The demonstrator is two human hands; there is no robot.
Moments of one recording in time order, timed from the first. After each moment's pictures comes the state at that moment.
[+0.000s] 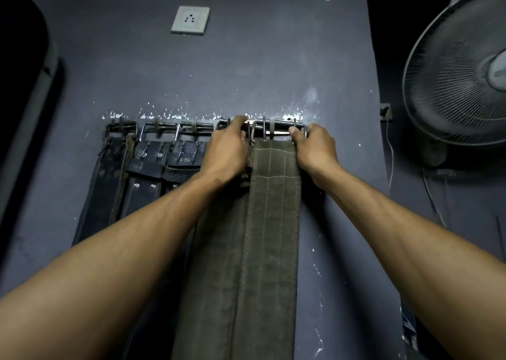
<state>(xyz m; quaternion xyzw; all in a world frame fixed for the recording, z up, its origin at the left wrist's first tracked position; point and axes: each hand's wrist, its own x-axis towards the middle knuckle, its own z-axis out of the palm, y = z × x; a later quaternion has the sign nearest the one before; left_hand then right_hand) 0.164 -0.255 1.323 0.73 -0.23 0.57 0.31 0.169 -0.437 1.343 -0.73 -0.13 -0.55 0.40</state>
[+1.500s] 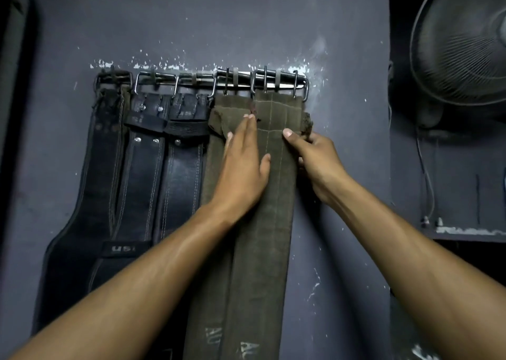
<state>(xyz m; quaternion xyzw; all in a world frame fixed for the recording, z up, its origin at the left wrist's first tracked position) 0.164 -0.272 1.207 0.71 -0.29 0.56 0.30 0.160 -0.425 1.240 -0.64 -0.24 -0.34 0.65</state>
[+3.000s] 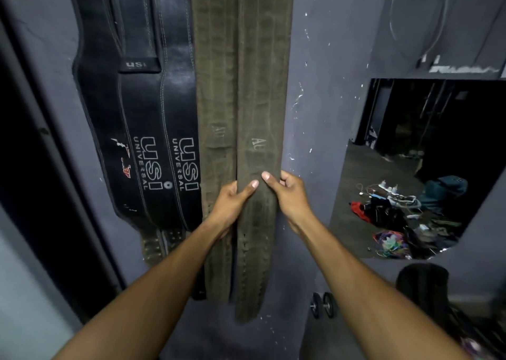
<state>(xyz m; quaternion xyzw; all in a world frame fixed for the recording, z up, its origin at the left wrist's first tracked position) 0.063 -0.262 0.835 0.63 -0.16 0.02 0.76 0.055 -0.407 0.847 -0.63 -0.07 -0.14 0.76</state>
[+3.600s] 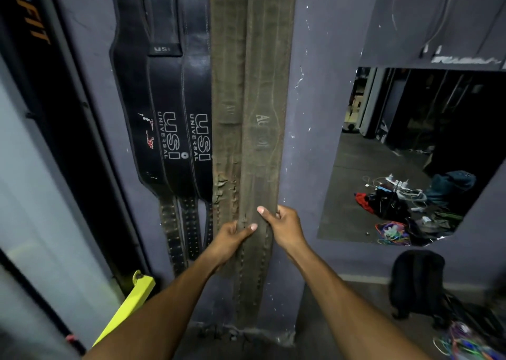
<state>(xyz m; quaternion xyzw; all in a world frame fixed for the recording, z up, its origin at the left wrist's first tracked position) -0.072 -0.233 0.744 0.68 -0.08 -0.09 0.72 -0.055 -0.392 0.752 -0.72 -0.01 -0.10 0.69</state>
